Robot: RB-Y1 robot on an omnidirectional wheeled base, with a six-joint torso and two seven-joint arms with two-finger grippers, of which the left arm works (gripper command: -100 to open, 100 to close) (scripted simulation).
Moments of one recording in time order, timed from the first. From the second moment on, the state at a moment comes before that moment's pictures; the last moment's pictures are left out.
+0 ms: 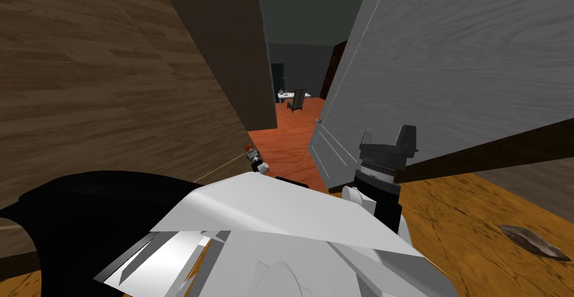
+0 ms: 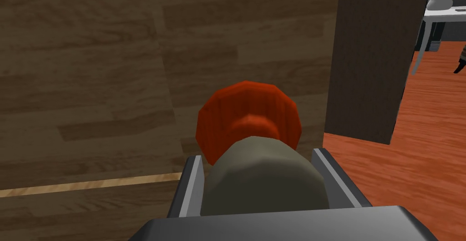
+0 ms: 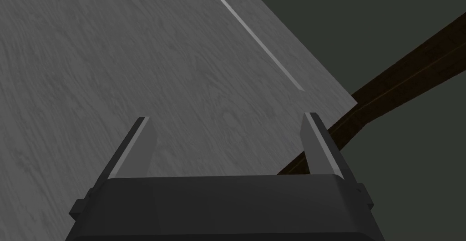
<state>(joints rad) -0.13 -0.02 0.47 -0.69 0.67 -0.94 1.04</state>
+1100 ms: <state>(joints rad) -0.13 0.02 0.56 -0.68 0.73 -0.97 1.02</state>
